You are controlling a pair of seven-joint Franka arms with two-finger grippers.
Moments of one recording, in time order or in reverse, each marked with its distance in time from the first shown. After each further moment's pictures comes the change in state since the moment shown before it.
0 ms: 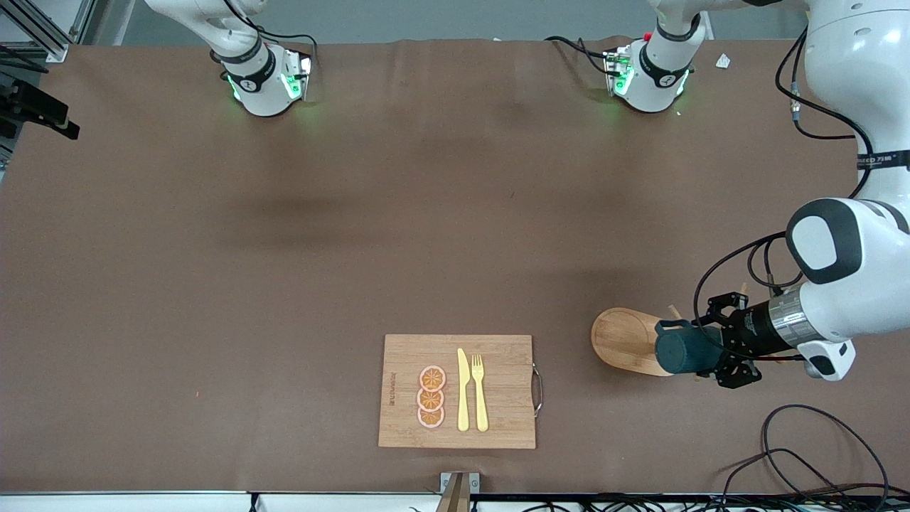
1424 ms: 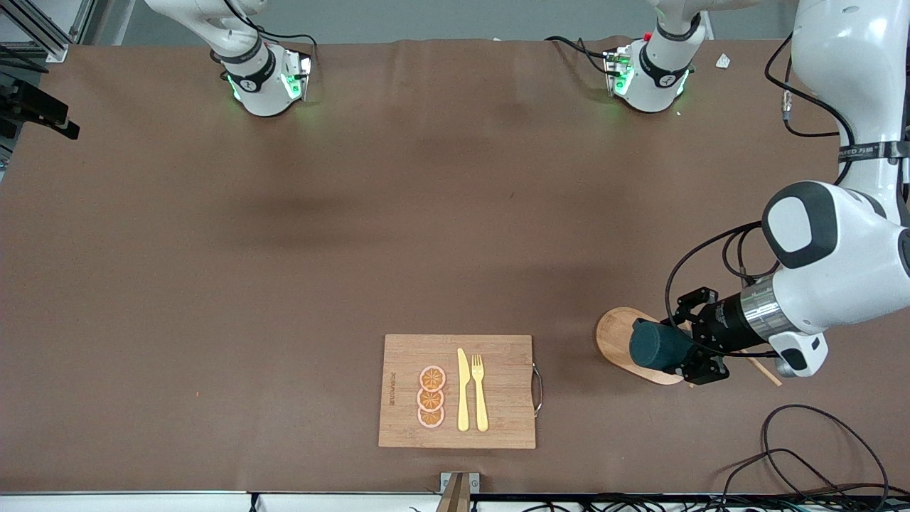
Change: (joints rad) left arm -0.021 -0.044 -0.108 0.029 -0.002 0.006 -0.068; right arm 0.000 0.000 0.000 0.000 0.000 0.000 0.000
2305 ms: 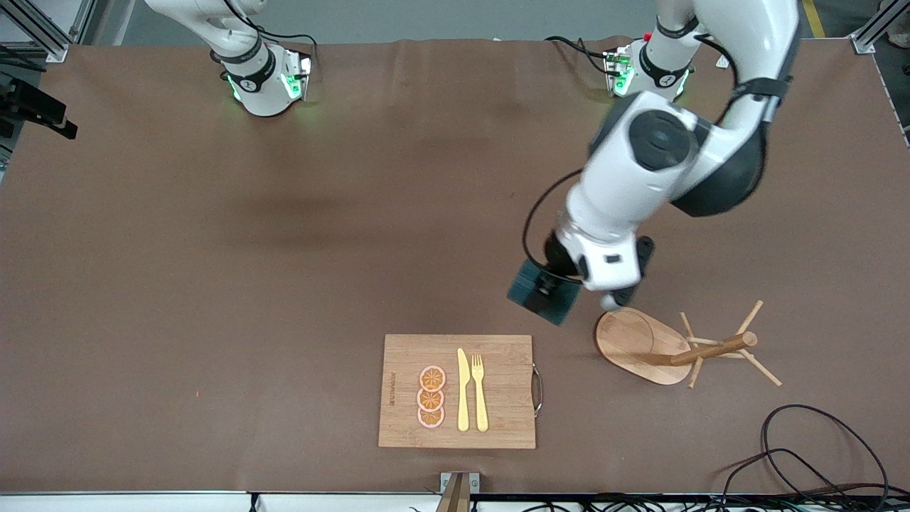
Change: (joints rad) left arm -0.365 -0.067 -0.087 -0.004 0.447 -0.009 -0.190; right arm 0.000 0.001 -0.001 0.008 0.000 0.001 0.001
